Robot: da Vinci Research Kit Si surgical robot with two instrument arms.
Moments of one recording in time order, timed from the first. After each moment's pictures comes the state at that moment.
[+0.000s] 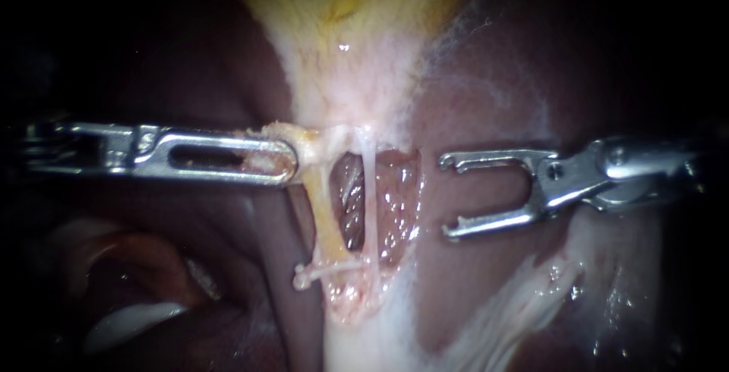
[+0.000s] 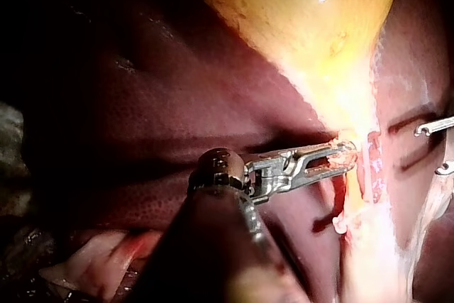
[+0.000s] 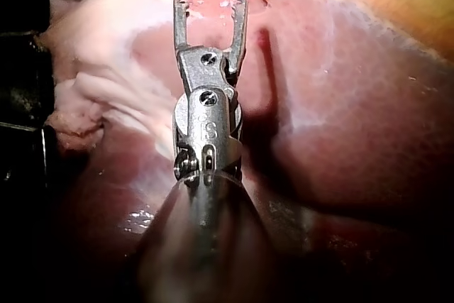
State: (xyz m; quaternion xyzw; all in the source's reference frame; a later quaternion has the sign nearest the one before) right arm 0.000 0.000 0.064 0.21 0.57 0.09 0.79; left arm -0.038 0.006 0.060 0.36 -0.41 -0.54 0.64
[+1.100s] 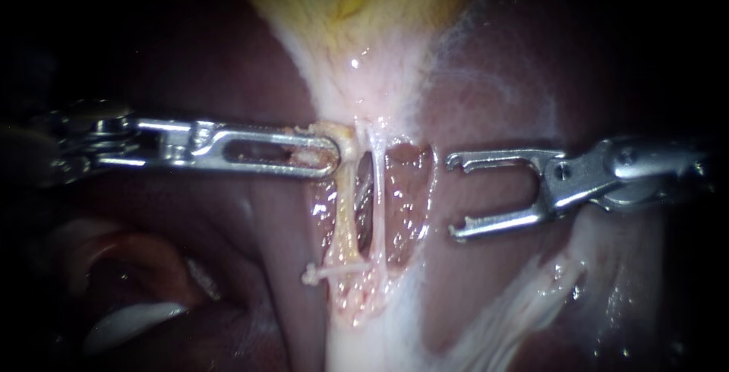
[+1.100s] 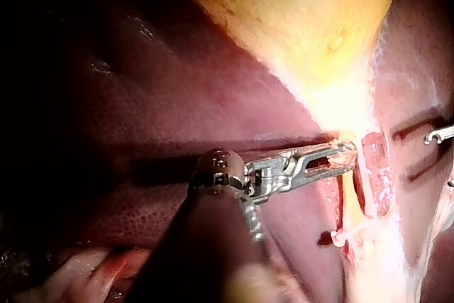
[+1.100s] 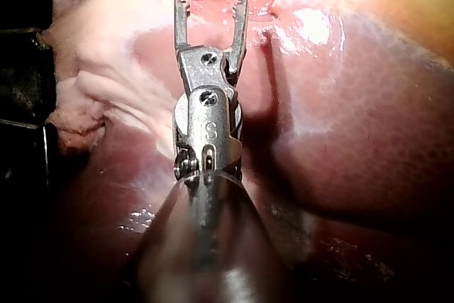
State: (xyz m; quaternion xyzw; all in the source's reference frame) right arm 0.000 0.000 0.064 0.21 0.57 0.09 0.79; left arm -0.042 0.006 0.067 0.35 -0.41 -0.54 0.64
